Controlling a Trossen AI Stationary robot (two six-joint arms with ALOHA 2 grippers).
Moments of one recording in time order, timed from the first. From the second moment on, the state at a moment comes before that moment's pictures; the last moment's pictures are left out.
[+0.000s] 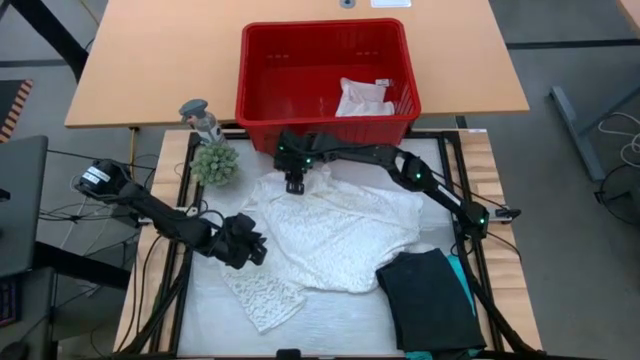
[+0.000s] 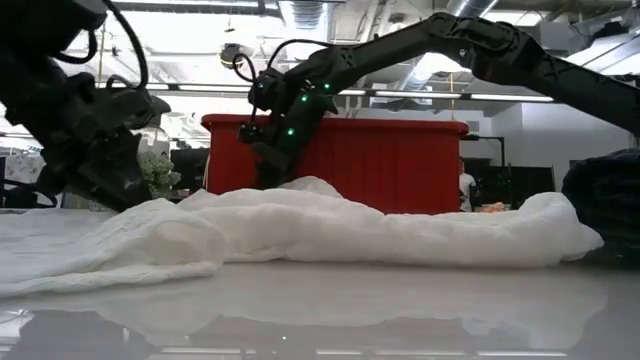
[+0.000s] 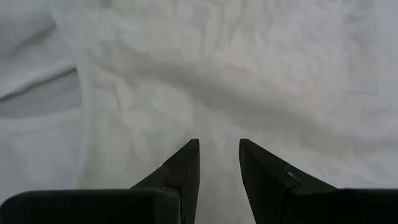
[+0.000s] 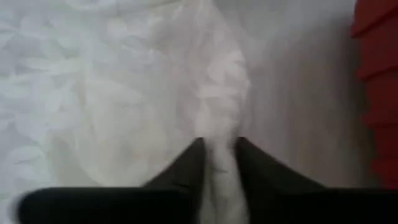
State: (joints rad) left arm -0.44 1.26 0.41 -0.16 -0.59 -1.23; right arm -0.33 2.53 2.34 -0.80 -0.08 -0.31
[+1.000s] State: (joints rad) left arm -0.57 1.59 0.43 0.15 -0.63 -1.42; right arm -0.28 2.50 2.35 -0.39 -0.07 -0.22
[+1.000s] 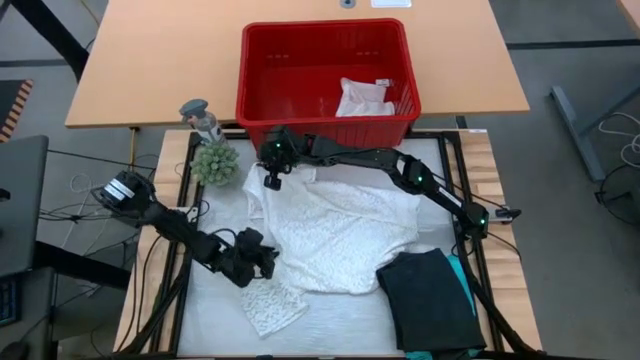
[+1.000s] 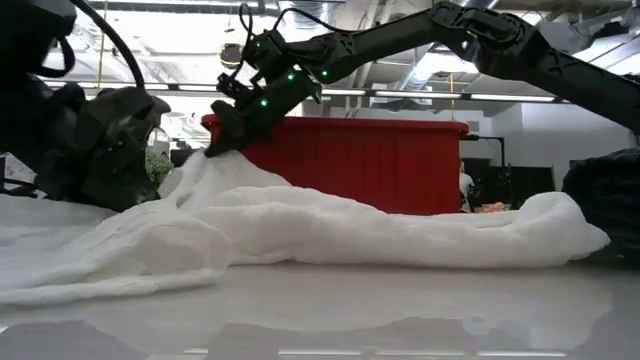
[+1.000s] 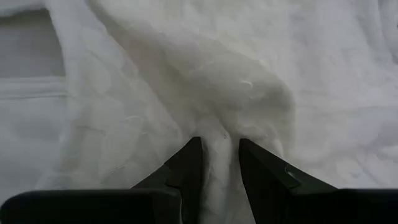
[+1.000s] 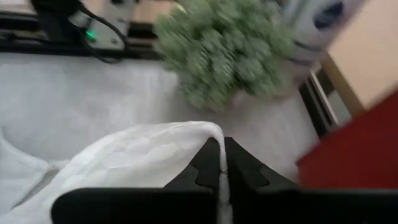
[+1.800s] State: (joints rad) left arm -0.63 1.13 0.56 -0.82 -0.59 -1.92; right arm -0.28 2.49 2.35 -0.48 -0.17 -0.18
